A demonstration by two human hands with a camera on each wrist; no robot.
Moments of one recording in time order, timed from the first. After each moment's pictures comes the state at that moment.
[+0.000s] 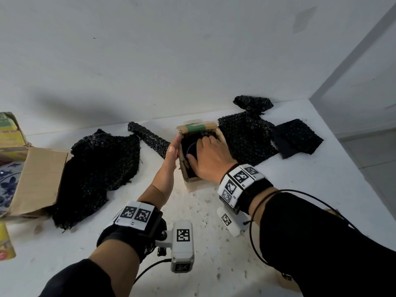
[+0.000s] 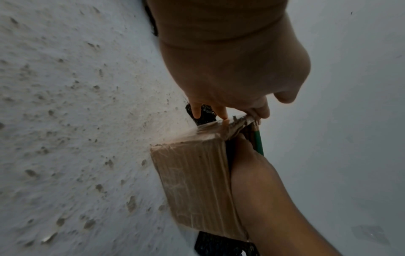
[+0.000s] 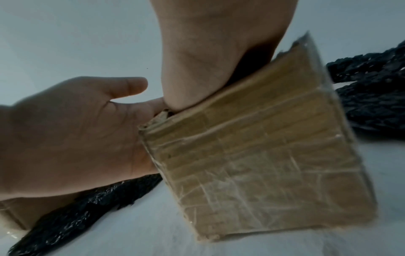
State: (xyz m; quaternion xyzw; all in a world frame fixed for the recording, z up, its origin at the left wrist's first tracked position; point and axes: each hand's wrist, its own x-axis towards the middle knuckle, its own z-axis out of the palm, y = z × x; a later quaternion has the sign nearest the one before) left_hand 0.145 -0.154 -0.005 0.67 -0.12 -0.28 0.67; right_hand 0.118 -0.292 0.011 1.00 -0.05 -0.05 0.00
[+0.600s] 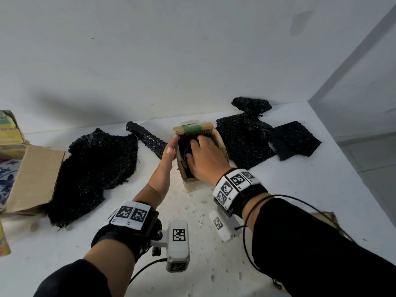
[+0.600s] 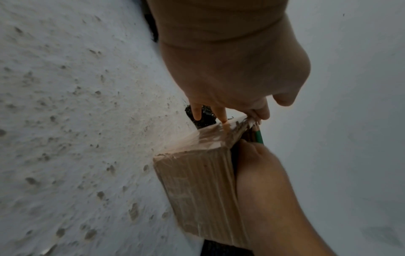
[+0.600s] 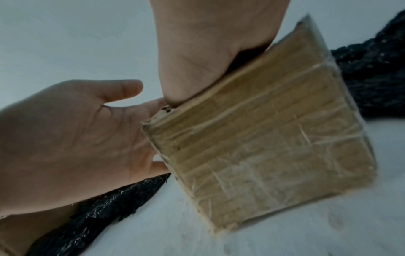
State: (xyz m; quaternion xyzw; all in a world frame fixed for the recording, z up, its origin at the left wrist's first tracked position) left_hand 0.140 -0.154 0.000 0.69 -0.12 -0.28 0.66; right_hand 0.116 -0.292 0.002 0.99 -0.06 -0.01 -0.11
